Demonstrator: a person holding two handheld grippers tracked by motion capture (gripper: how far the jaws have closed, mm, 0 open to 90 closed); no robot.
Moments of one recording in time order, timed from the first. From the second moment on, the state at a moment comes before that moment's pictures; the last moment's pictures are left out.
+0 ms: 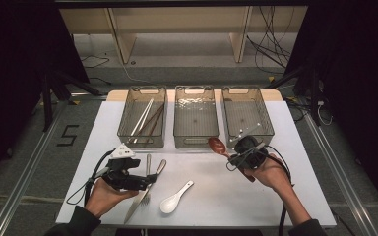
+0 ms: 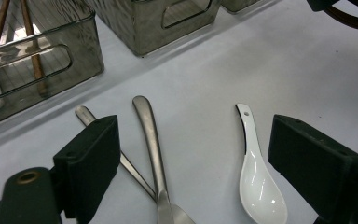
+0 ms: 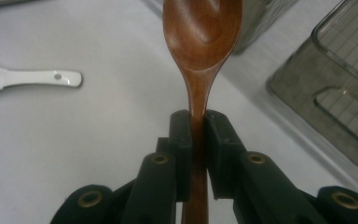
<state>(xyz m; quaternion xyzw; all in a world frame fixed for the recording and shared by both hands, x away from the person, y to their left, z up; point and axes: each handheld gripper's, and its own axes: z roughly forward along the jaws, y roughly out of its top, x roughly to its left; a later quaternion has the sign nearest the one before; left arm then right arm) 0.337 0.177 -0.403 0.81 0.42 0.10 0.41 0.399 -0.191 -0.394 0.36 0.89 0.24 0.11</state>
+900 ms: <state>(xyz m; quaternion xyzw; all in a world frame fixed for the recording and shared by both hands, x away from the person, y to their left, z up) 0.337 0.179 -0.403 0.81 0.42 0.11 0.41 0.458 -0.159 -0.352 0.37 0.88 0.27 0.14</state>
